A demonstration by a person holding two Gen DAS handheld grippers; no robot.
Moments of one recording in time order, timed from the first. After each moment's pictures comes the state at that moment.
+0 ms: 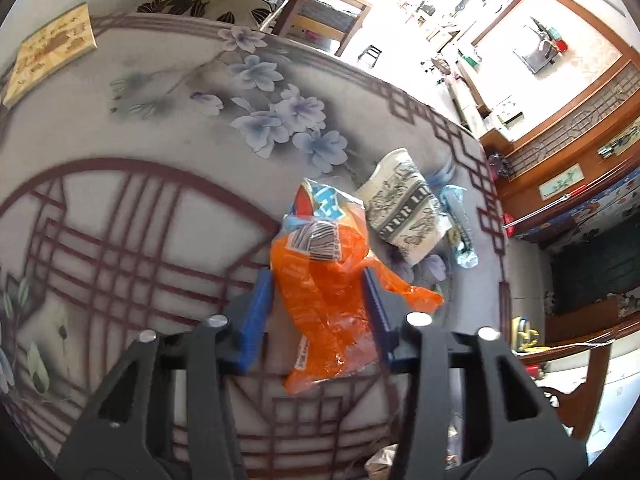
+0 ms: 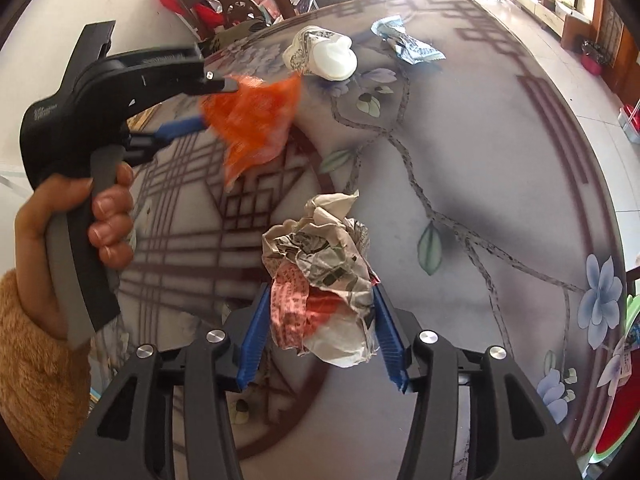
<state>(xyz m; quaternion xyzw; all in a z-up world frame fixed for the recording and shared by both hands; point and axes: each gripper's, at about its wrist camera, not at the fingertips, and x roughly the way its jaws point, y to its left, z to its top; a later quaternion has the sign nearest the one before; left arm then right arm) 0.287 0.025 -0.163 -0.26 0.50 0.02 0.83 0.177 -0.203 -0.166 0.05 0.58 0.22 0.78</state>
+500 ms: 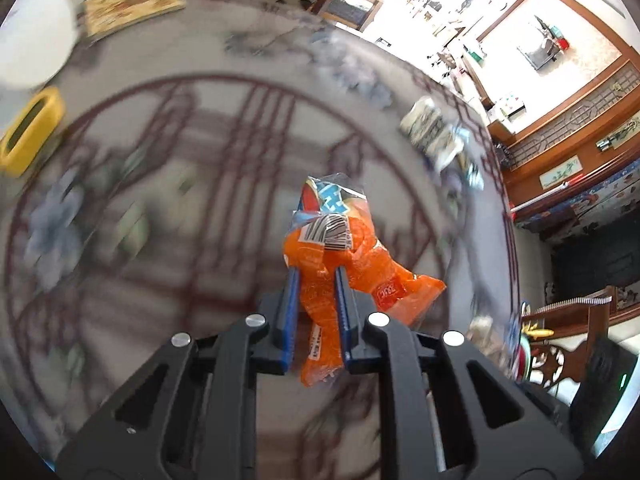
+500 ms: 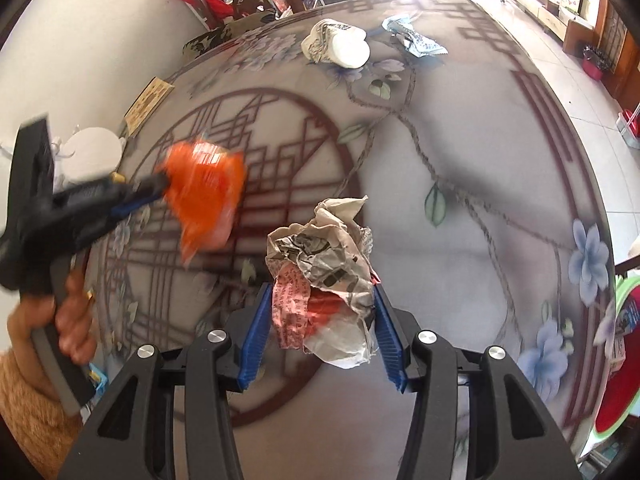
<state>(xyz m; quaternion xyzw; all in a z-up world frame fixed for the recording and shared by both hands) 0.134 0.062 -0.155 -0.25 0.52 0.03 0.82 0.130 -0.200 -0.147 0.03 0.59 0.22 0.78</state>
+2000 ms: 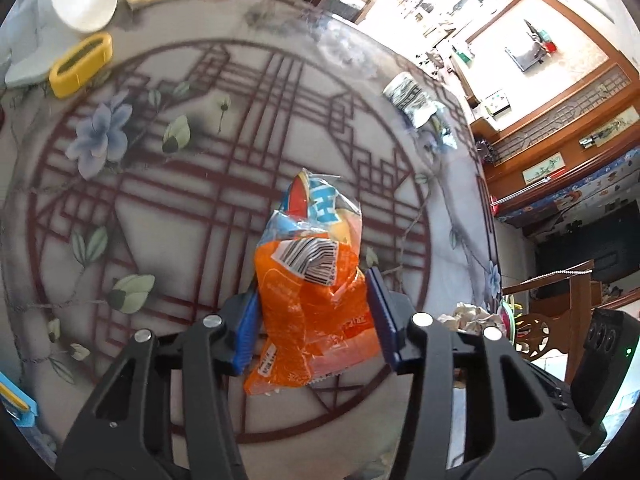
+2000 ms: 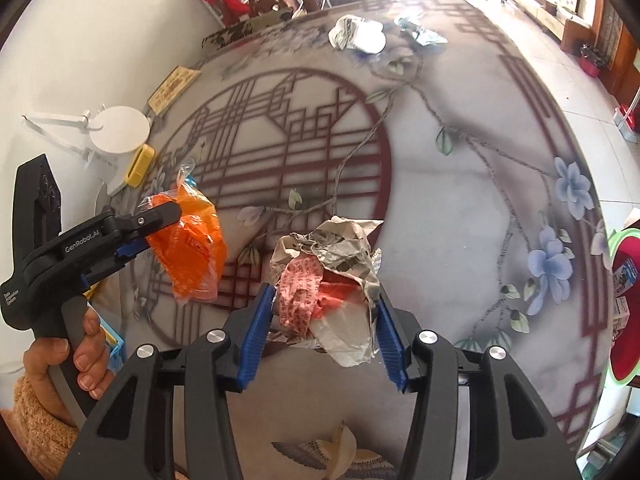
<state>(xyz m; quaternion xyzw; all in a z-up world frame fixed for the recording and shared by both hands) 0.050 0.052 -0.137 -0.27 0.50 0.01 0.82 0.053 -0.200 -0.124 0.04 0.57 0.22 0.79</state>
